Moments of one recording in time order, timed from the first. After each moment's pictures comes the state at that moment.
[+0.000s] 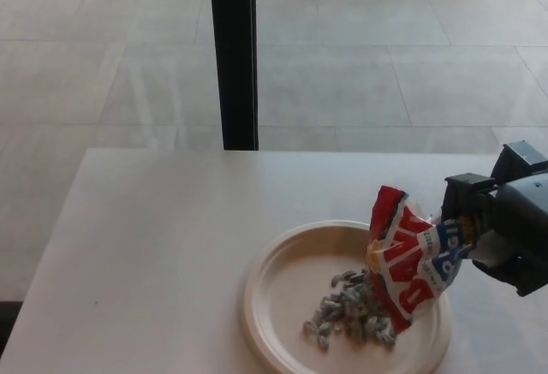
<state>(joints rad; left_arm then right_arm) 0.36 0.63 0.36 1.15 -0.16 -0.15 -0.35 -0.32 -0.72 0.23 0.05 -0.71 -0.19 0.12</state>
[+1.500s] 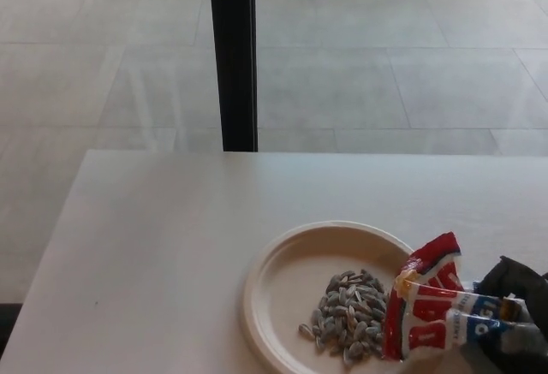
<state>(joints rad) 0.39 0.63 0.36 1.20 -0.16 -0.18 -0.35 -0.02 -0.39 -0.01 0.18 -0.50 -0.10 0.01</state>
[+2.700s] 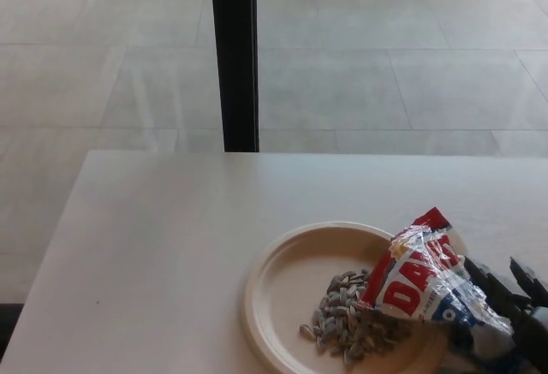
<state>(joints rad) 0.39 0.61 0.37 1.20 -0.16 -0.19 -0.35 0.03 -0.56 0.12 0.18 -0.54 -0.28 -0.08</state>
